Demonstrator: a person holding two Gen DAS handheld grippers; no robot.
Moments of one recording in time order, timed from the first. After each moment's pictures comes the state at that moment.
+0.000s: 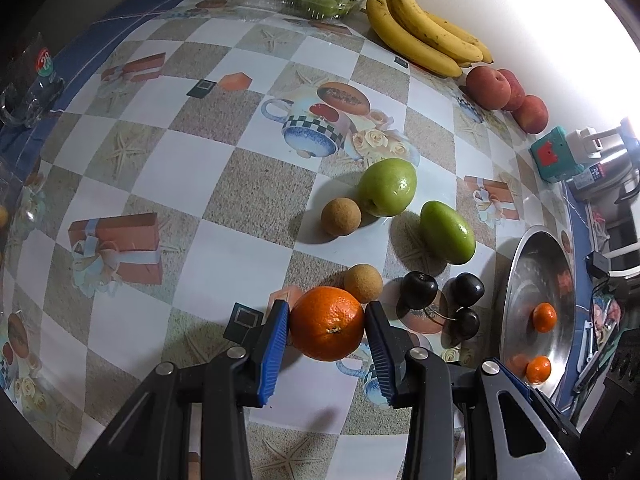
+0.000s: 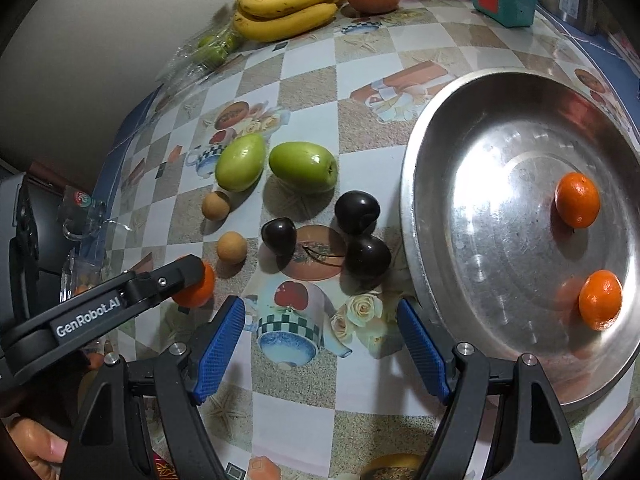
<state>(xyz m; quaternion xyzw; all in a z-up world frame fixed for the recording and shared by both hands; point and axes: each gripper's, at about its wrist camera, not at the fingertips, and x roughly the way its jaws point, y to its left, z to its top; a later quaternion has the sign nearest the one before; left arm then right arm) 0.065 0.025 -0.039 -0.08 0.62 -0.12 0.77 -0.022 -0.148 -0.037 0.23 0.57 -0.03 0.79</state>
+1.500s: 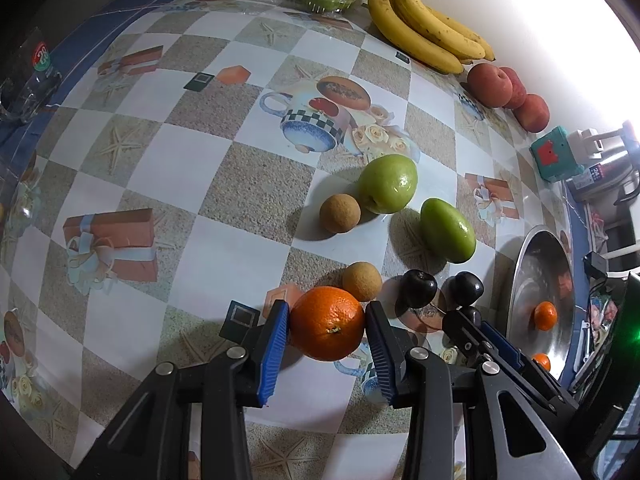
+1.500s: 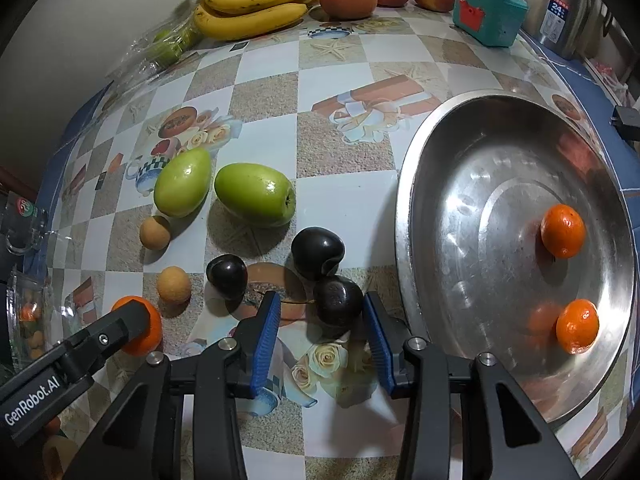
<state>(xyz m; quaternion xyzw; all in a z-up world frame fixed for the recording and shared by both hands) 0.067 0.024 -0.043 -0.08 0.63 -0.12 0.76 0.010 -0.142 -0.052 0.16 0.58 -0.12 0.79</state>
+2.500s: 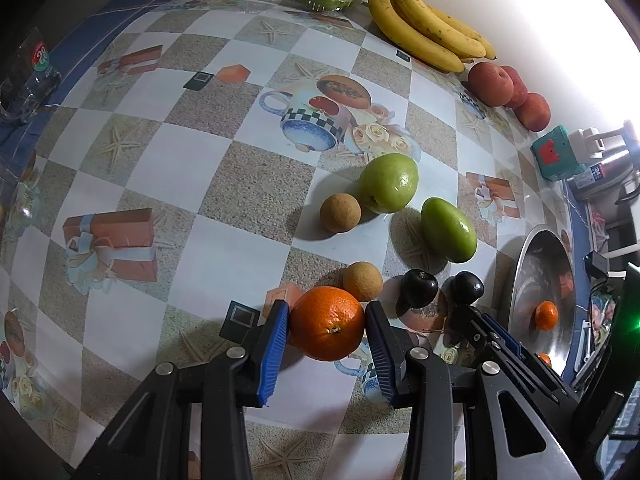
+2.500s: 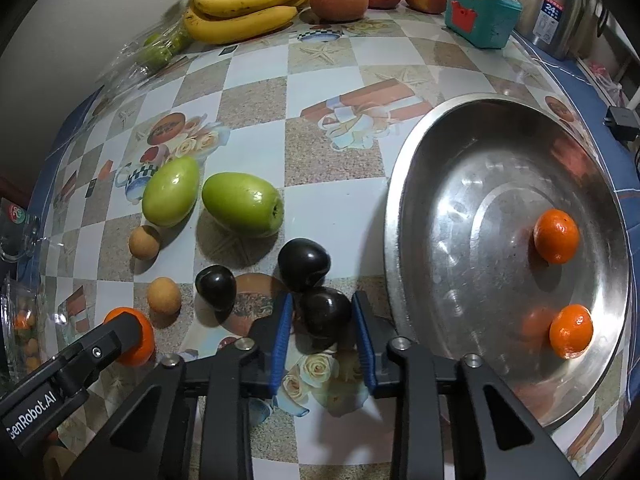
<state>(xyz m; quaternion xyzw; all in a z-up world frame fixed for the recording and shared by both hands) 0.067 0.023 -0.045 -0.08 0.63 -0.12 0.76 0.016 -0.146 -0.054 0.15 0.58 -0.14 0.79</state>
